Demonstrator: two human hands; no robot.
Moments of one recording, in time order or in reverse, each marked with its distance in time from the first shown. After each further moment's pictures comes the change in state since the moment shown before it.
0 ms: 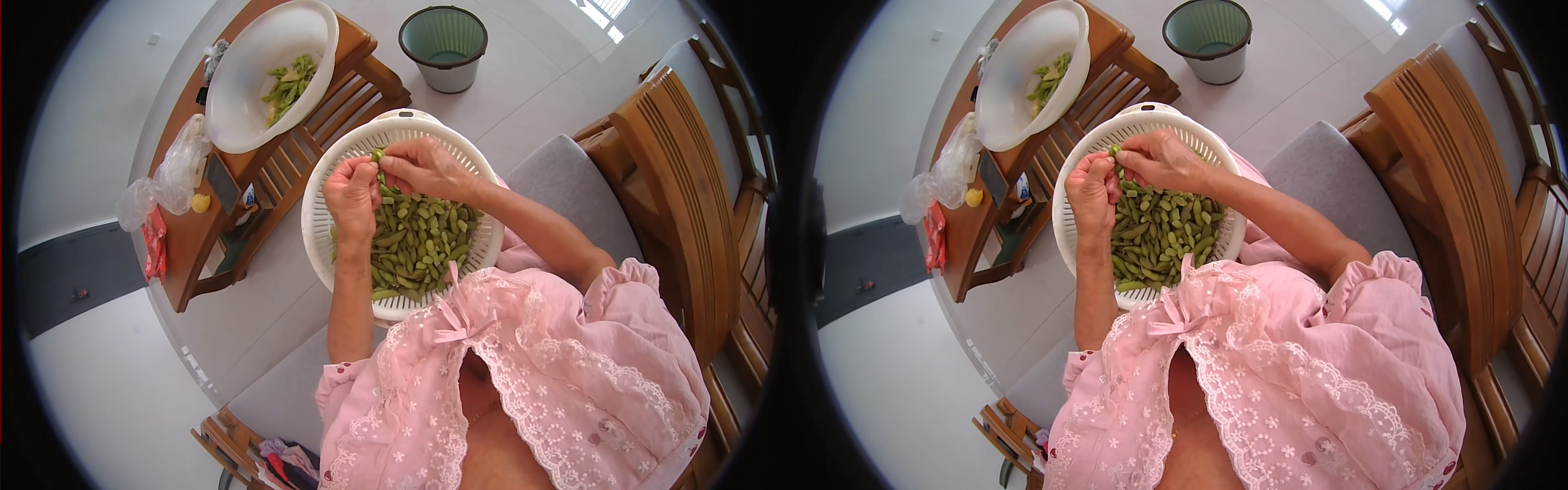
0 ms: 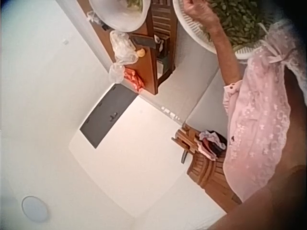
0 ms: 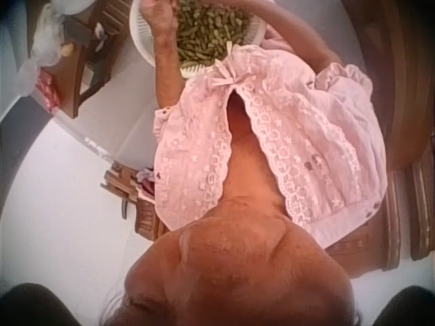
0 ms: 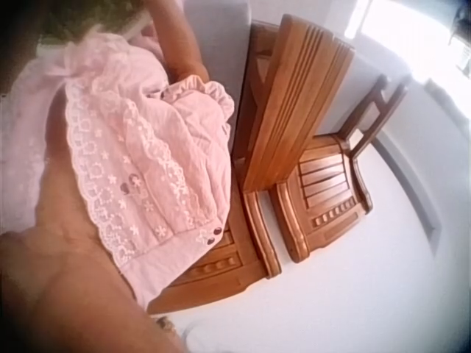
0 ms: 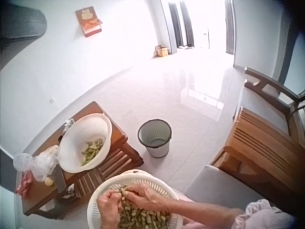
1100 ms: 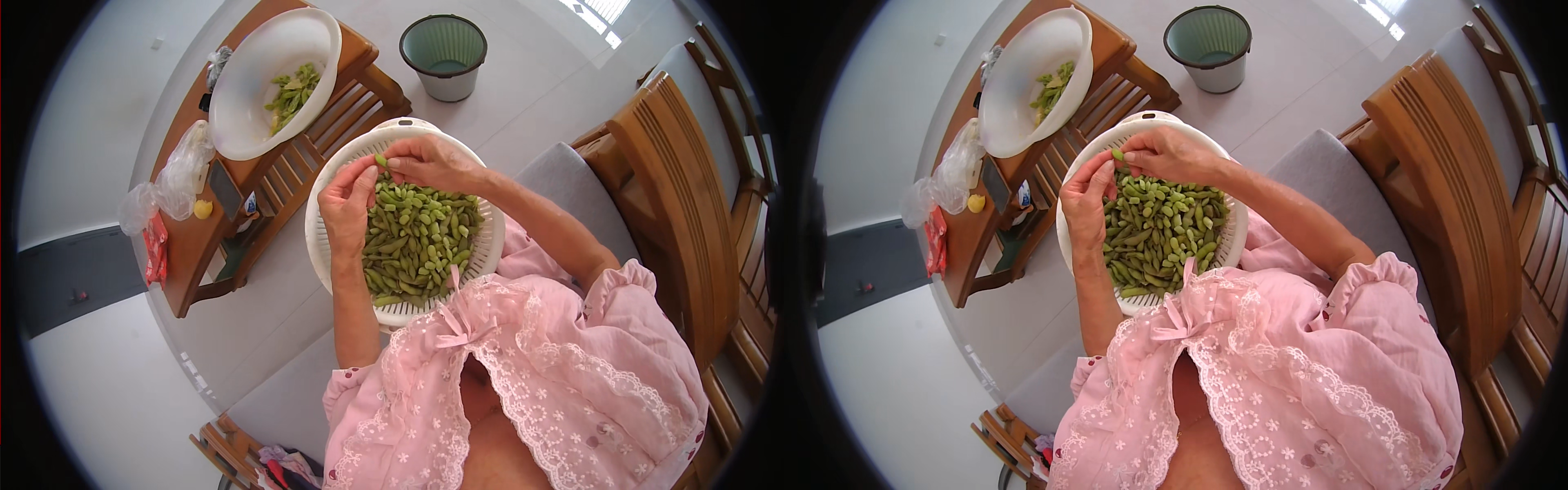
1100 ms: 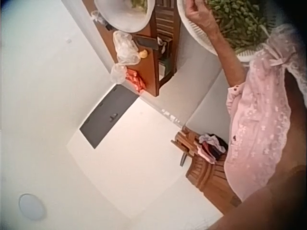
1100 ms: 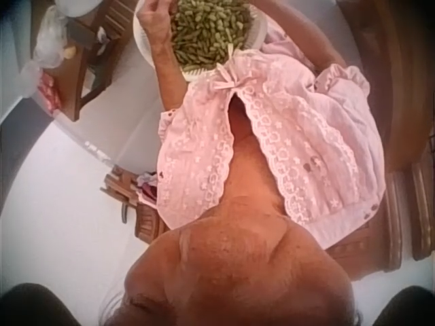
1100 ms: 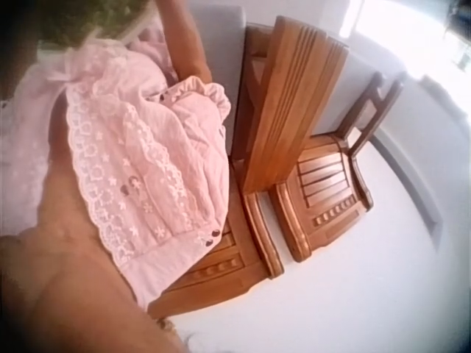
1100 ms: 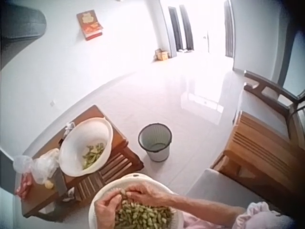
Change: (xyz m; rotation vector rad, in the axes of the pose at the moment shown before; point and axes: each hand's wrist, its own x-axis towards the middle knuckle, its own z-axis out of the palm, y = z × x) left_hand -0.003 0.013 -0.003 0.184 -0.083 0.145; right_hand 0.005 -0.016 -0.019 -0.078 -0.148 0.092
